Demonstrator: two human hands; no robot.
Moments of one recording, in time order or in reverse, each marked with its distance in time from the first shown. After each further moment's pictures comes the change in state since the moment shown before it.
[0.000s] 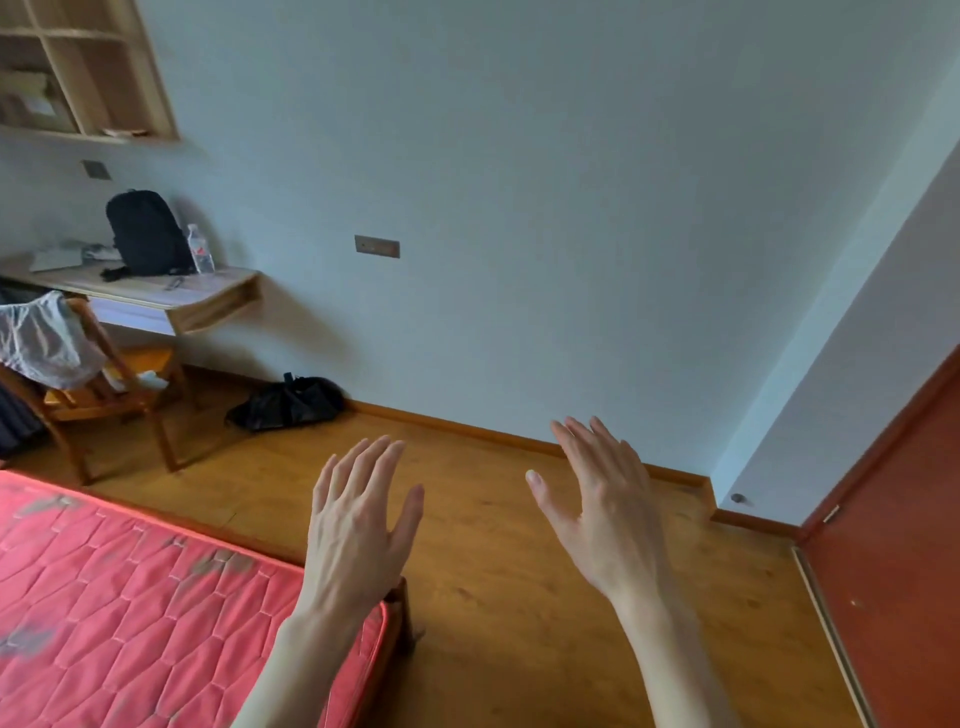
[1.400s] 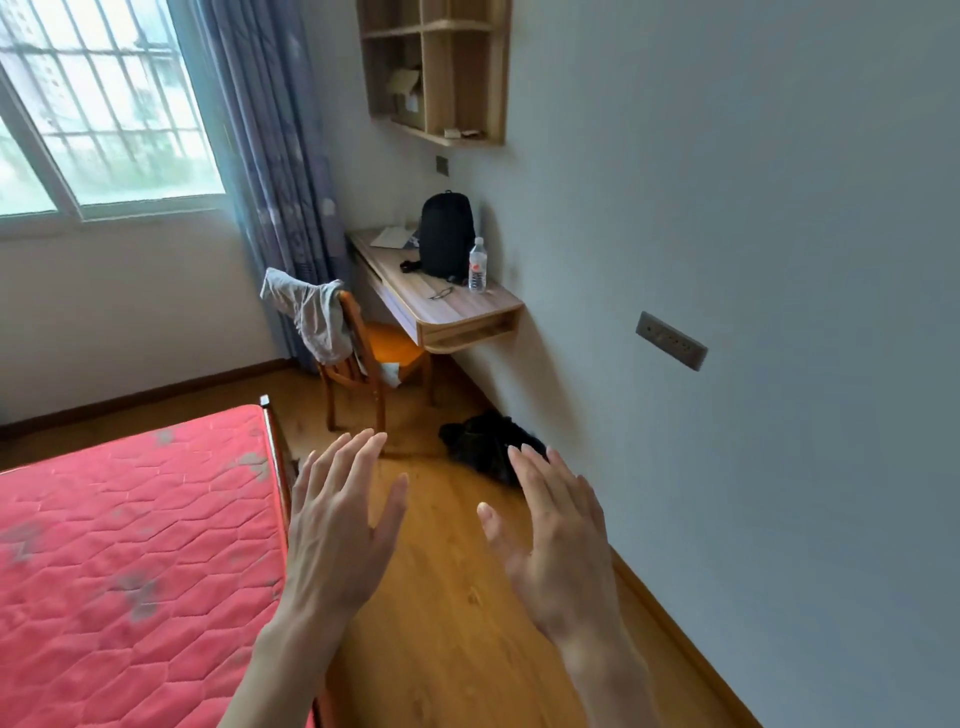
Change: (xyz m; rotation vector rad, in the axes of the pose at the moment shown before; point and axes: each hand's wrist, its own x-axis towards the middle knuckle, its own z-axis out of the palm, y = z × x) left_hand 0.441 -0.305 0.197 0.407 0.295 -0.637; right_hand 0.596 -0.077 0.438 0.528 -0.387 -0.580
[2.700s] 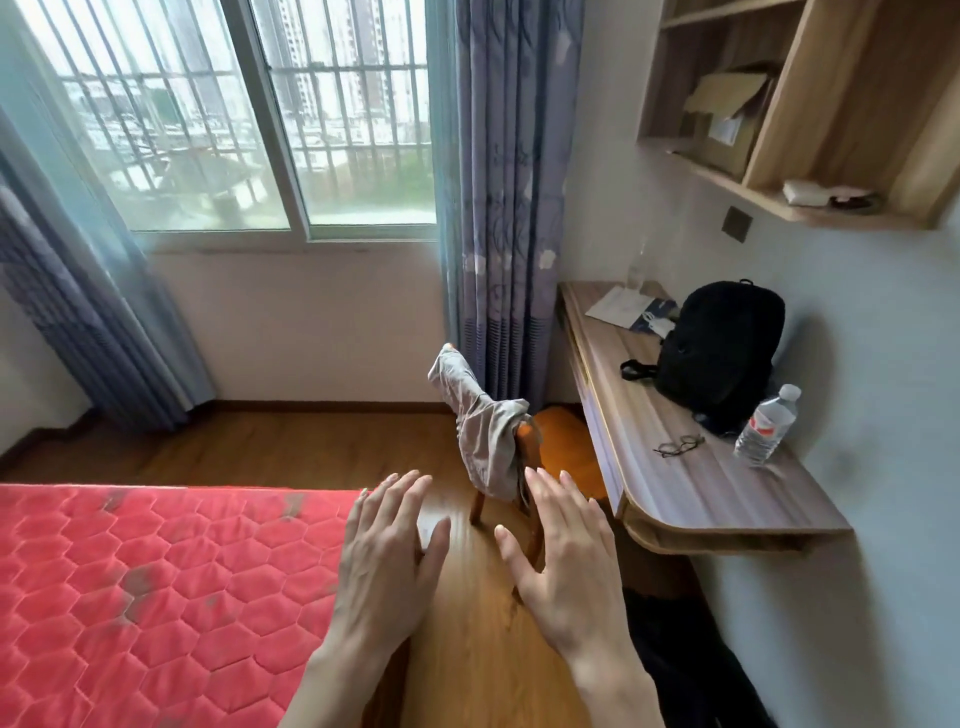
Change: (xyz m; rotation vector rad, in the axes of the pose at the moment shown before) left_hand 0.473 -0.363 0.202 0.243 0.105 -0.369; right_hand 0.629 -0.048 0.401 0.189 -0.257 -0.347
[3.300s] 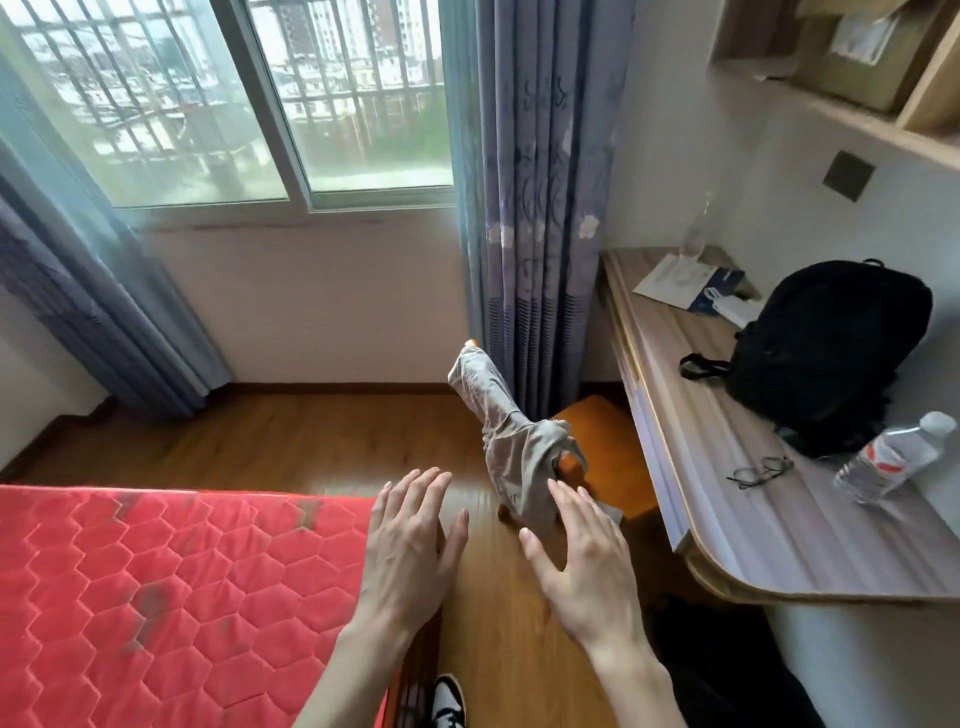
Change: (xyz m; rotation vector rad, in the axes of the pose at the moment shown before) left_hand 0.142 -0.079 0.100 0.110 -0.124 -0.046; right_hand 0.148 0.057 0.114 0.125 -0.181 0.156
